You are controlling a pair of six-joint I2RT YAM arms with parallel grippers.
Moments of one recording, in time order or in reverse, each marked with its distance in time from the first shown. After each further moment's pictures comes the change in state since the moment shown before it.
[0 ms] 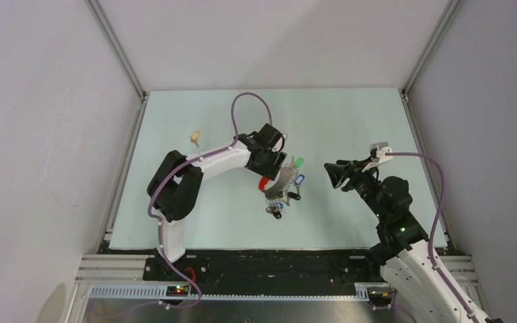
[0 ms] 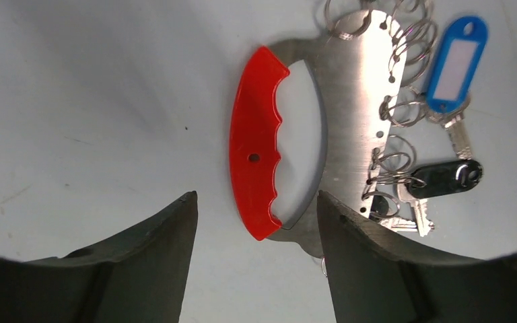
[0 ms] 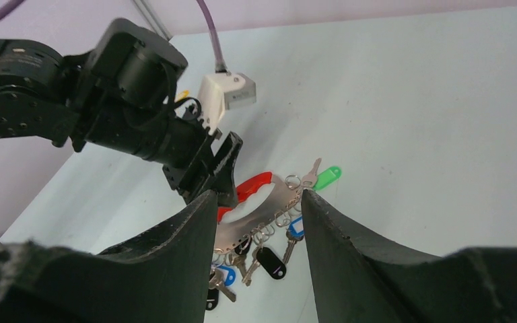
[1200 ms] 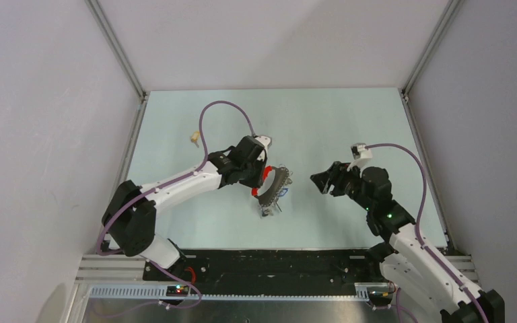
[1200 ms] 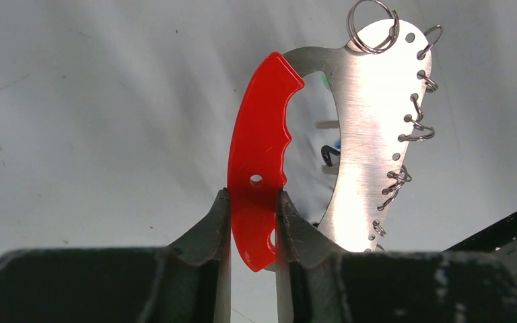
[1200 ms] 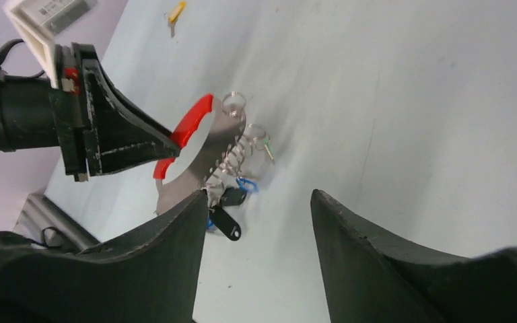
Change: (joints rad) left arm -0.055 -0.397 -0.338 0.086 -0.001 -0.153; right arm 0.020 0.158 -0.002 -0.079 -0.074 0.143
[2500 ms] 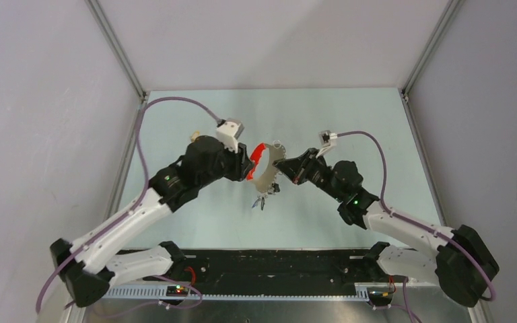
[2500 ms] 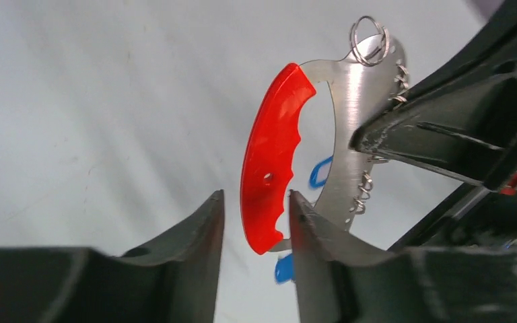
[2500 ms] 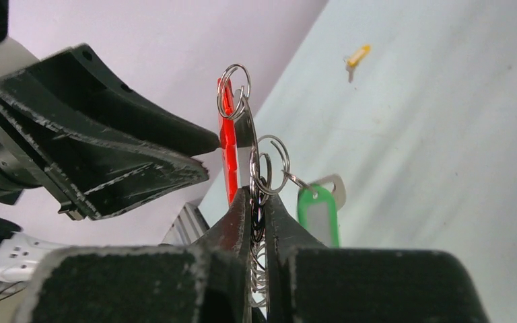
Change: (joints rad) left arm 0.004 -0.452 -0.030 0.037 -0.023 0.057; right arm 0.304 0.446 0.062 0.679 0.021 0.306
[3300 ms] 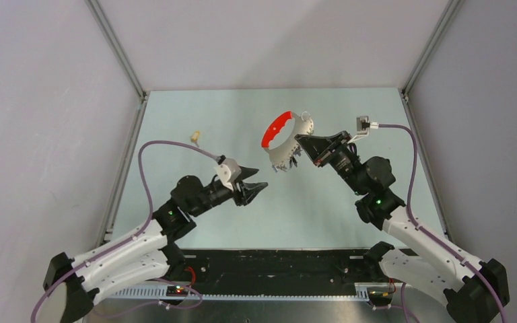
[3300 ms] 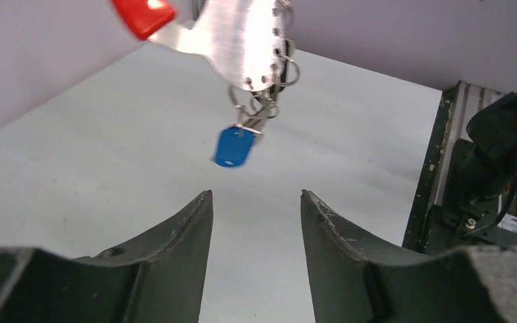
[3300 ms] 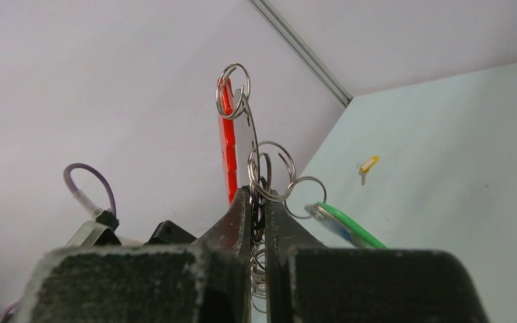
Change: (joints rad) left arm -0.061 -0.306 -0.554 0.780 0.267 0.237; right arm -0.117 -0.228 0.109 -0.081 0.054 0.024
